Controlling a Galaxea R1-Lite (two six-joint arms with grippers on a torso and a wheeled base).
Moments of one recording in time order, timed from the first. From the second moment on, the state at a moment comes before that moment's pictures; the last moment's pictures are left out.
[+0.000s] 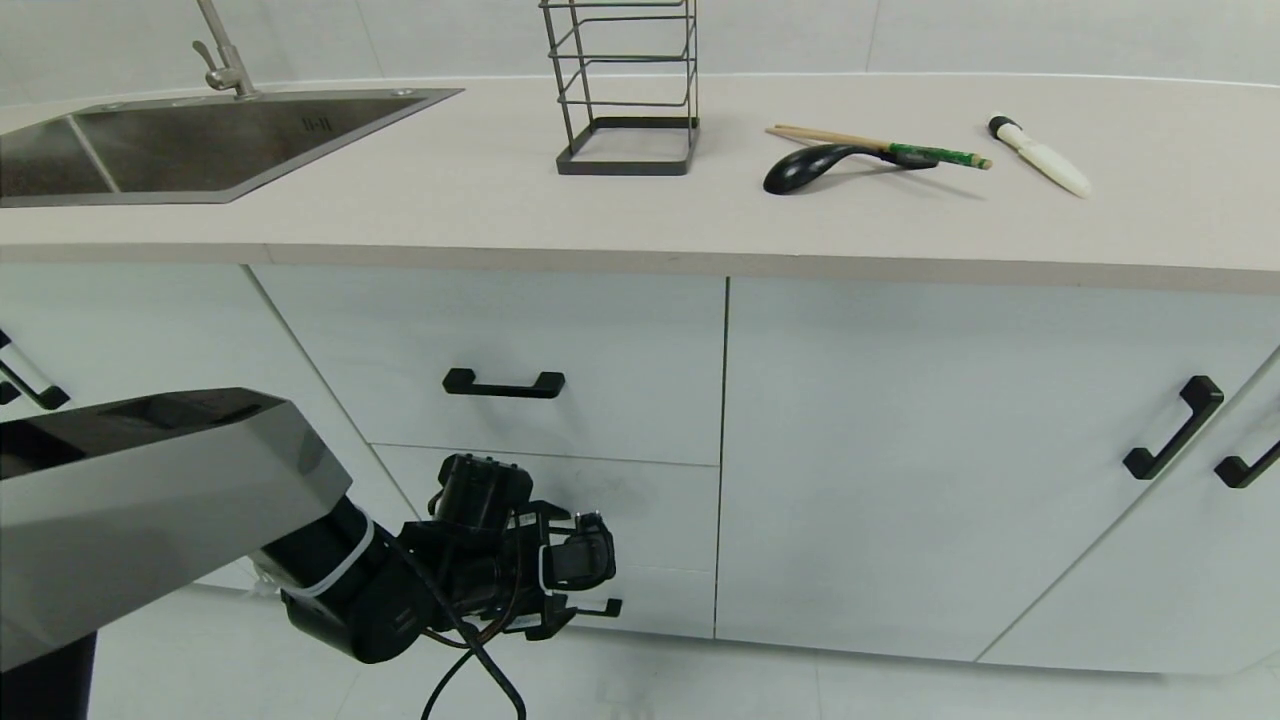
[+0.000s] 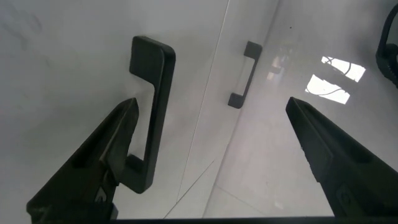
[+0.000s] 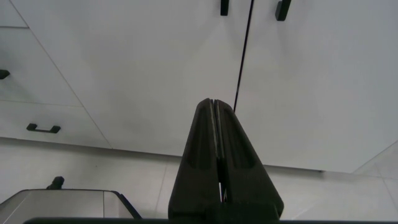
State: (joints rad) left arm -0.37 2.18 -0.73 -0.67 -0.05 1.12; right arm 0.00 0.00 0.00 0.00 0.02 0.00
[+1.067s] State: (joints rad) left arm -0.37 2.18 -0.66 -0.66 -0.09 1.15; right arm 0.00 0.00 0.00 0.00 0.02 0.00
